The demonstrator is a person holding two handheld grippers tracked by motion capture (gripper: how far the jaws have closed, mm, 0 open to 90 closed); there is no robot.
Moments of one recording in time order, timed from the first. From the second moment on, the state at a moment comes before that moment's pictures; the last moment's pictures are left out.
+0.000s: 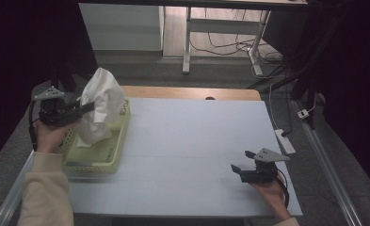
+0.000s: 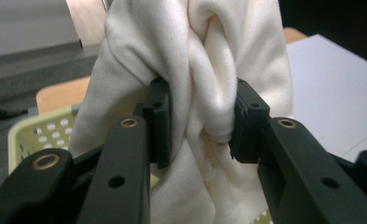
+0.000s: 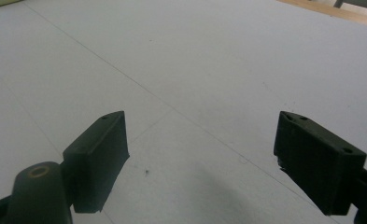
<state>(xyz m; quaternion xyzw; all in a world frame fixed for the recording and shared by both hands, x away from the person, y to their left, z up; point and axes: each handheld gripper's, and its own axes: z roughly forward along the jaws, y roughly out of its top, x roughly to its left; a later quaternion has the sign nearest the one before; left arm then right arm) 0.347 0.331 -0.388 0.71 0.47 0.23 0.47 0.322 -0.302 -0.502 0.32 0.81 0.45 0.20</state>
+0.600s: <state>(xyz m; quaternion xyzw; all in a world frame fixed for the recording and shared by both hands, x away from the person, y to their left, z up) 0.322 0.328 -0.361 0.66 0.42 0.24 0.58 0.322 -0.301 -0.504 0.32 0.81 0.44 0.20</state>
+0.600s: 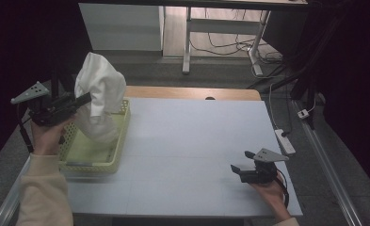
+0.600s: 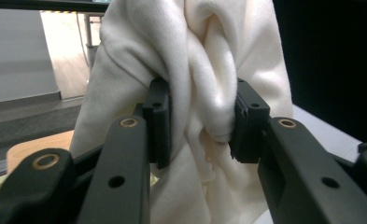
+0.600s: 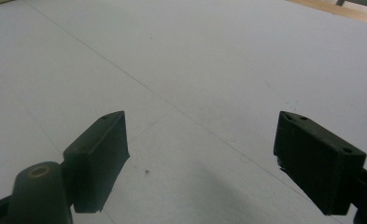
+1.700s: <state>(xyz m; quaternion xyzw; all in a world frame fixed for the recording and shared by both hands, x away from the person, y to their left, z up) 0.309 0.281 -0.334 0.61 0.33 0.18 0.69 0.323 -0.300 -0.505 0.32 0.82 0.44 0.20</state>
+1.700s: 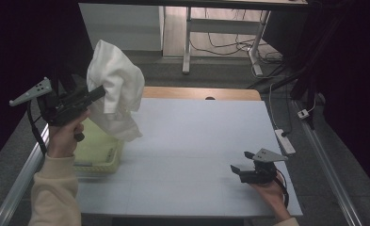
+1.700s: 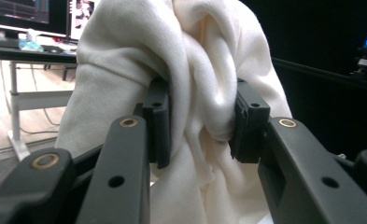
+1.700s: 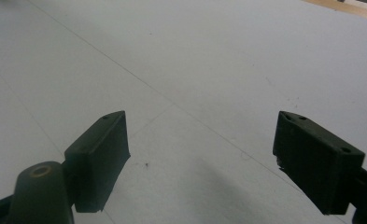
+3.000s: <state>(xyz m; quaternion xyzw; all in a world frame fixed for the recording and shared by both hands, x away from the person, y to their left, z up) 0.343 0.155 -0.364 0.71 0.27 0.09 0.65 0.324 -0.300 -0.508 0.32 0.82 0.43 0.20</state>
